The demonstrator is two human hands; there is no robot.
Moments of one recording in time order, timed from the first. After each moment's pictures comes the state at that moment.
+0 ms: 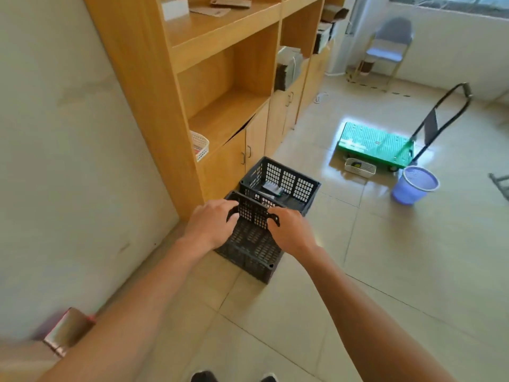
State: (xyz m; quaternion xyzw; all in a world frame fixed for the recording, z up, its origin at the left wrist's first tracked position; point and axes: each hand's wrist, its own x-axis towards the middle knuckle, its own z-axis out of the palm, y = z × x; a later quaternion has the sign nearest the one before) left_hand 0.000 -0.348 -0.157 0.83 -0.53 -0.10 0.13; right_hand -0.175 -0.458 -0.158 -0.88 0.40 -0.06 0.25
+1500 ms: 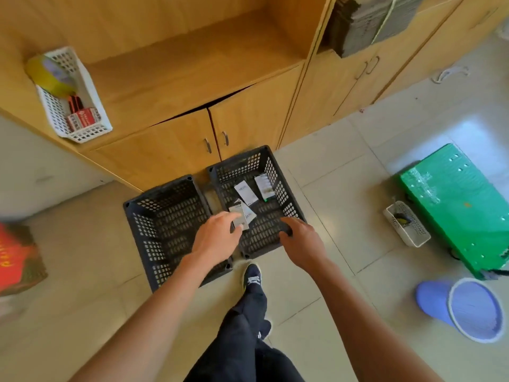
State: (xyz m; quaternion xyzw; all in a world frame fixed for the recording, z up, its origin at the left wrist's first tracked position) left_hand 0.003 -0.973 -0.347 0.92 -0.16 -0.28 0.22; right_hand -0.091 -1.168 -0.351 -0.90 0.24 0.19 0.30
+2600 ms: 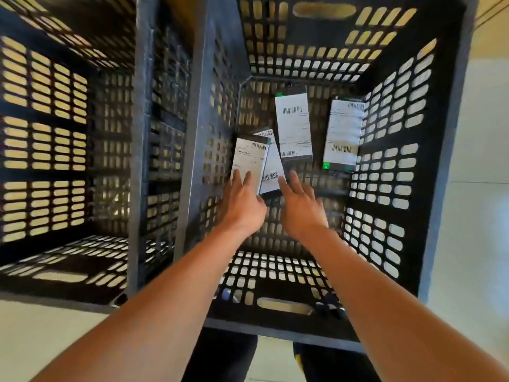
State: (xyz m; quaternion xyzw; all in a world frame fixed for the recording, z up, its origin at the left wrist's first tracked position) left_hand 0.068 -1.105 -0.982 0.88 0.22 -0.33 0.26; right_hand 0.079 -1.241 -0.998 -0.90 -0.07 0.42 0.12
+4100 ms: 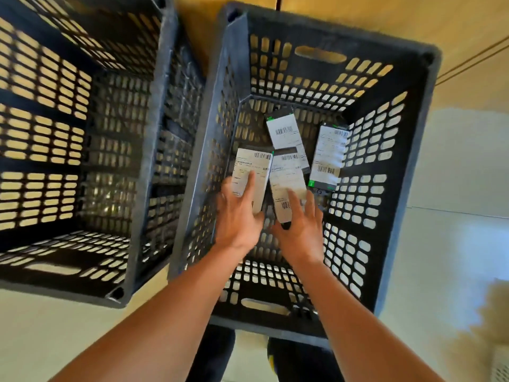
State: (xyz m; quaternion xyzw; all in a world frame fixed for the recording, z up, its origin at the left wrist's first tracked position) left_hand 0.055 -1.122 -0.957 0.90 0.22 -0.26 0.26; right_hand 0.055 -1.262 -0.967 -0.93 0.04 0.28 0.22
